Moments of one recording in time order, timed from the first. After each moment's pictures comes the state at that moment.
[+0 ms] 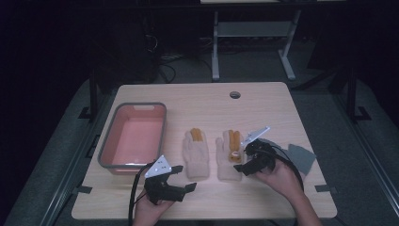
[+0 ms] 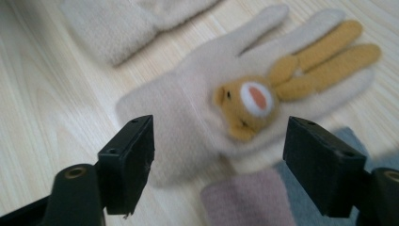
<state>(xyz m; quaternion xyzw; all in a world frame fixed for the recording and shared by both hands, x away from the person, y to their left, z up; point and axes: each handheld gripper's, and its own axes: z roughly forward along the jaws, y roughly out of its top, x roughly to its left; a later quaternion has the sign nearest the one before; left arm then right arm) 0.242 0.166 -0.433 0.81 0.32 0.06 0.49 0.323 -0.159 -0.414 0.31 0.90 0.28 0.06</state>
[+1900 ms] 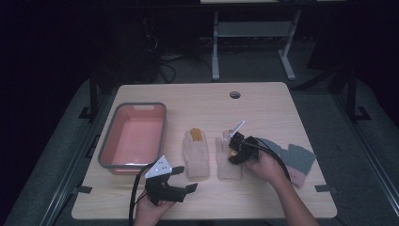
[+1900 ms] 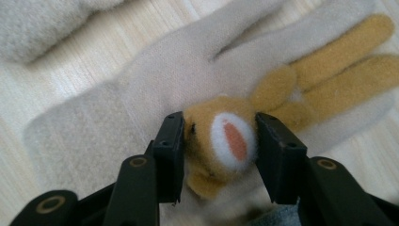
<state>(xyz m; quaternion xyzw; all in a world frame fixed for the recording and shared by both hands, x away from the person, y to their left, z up) 0.241 0.164 -0.434 0.80 0.32 0.05 0.50 0.367 -0.122 -0.440 0.30 0.94 0.18 0.07</state>
